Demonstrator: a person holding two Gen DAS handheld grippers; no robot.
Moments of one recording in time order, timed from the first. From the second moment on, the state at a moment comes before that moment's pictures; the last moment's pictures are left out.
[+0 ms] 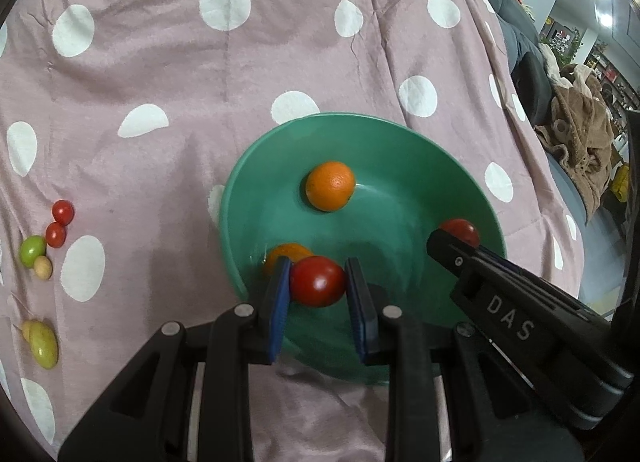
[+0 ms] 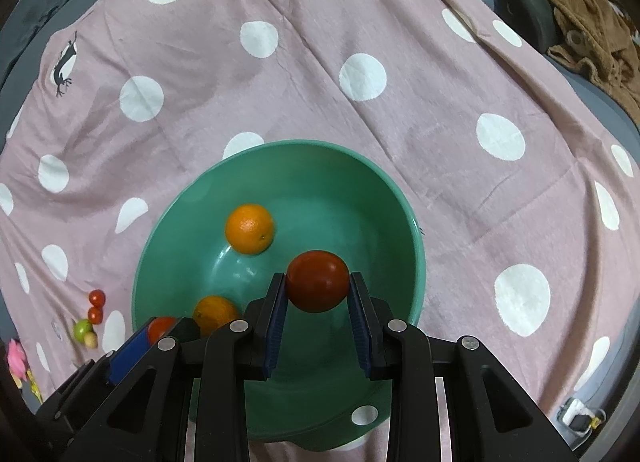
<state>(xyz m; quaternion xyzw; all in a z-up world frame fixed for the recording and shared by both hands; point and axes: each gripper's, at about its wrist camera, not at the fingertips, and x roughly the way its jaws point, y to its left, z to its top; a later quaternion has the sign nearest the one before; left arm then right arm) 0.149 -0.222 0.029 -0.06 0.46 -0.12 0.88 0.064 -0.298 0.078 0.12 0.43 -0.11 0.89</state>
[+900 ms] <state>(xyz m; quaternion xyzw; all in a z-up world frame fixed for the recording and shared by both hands) 0.153 -0.228 0.022 -0.05 0.47 -0.12 0.87 0.063 -0.297 0.073 0.11 0.44 -0.12 0.89</state>
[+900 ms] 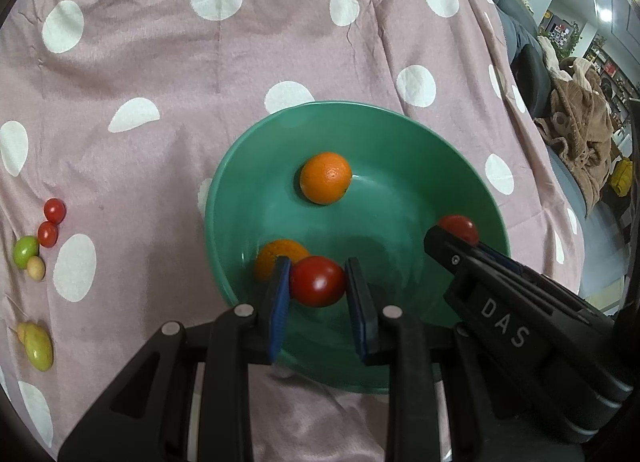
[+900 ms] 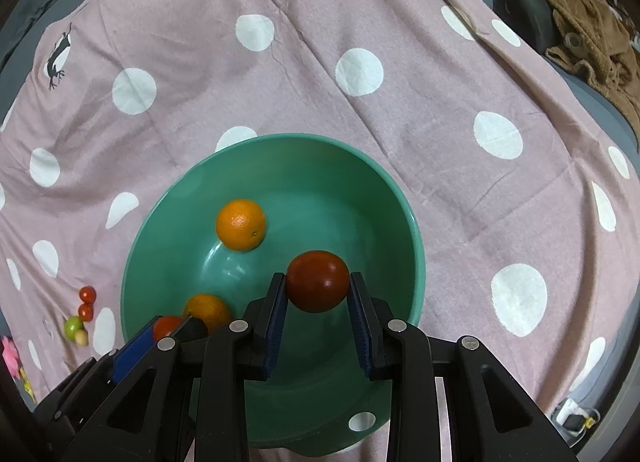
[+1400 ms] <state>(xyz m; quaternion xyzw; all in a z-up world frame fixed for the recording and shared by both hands) 0.153 -0.228 0.022 -0.05 0.46 -0.12 0.88 0.063 -0.297 0.074 0.11 0.44 -0.12 0.89</state>
